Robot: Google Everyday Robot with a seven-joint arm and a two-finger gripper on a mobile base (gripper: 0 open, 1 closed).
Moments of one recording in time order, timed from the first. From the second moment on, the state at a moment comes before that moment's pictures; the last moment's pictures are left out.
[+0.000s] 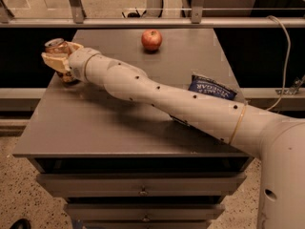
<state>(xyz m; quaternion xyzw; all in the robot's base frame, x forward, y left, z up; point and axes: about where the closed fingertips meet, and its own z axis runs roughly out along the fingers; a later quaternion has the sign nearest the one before) 0.693 0.261 0.901 -0.33 0.61 0.35 0.63</state>
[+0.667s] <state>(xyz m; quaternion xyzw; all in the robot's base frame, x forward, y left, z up) 0.690 0.255 0.895 -0.33 0.62 0.35 0.62</state>
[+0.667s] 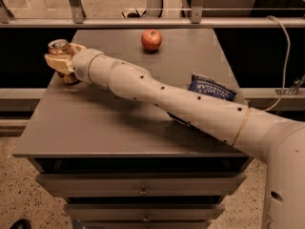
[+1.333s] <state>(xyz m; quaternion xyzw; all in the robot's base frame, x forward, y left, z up) 0.688 0.251 0.895 -0.34 0.62 0.35 0.62</state>
